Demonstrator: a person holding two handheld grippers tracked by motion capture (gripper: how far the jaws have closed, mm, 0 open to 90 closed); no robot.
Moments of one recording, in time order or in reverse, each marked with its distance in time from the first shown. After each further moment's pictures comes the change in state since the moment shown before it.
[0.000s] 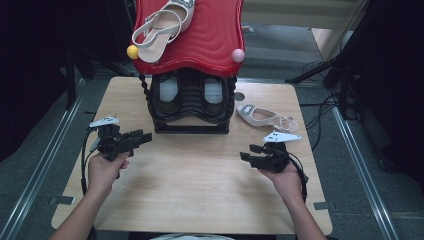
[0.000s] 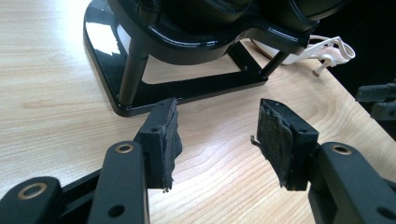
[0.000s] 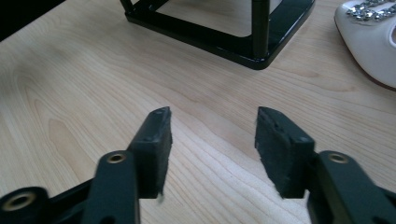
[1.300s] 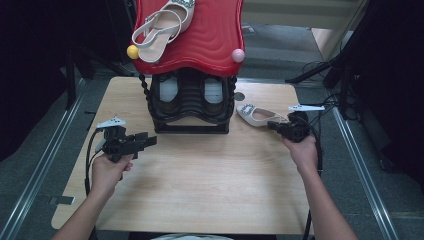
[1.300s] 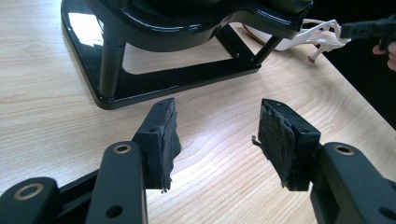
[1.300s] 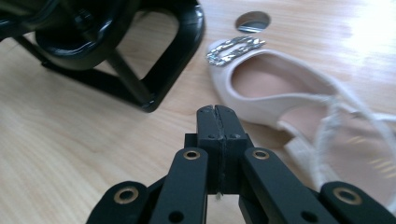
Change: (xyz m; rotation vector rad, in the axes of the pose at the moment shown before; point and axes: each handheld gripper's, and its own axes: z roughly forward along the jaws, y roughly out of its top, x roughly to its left) left arm -0.010 -0.002 0.008 0.048 -0.021 0.026; right arm -0.098 0.046 -0.013 -0.016 -0.128 0.136
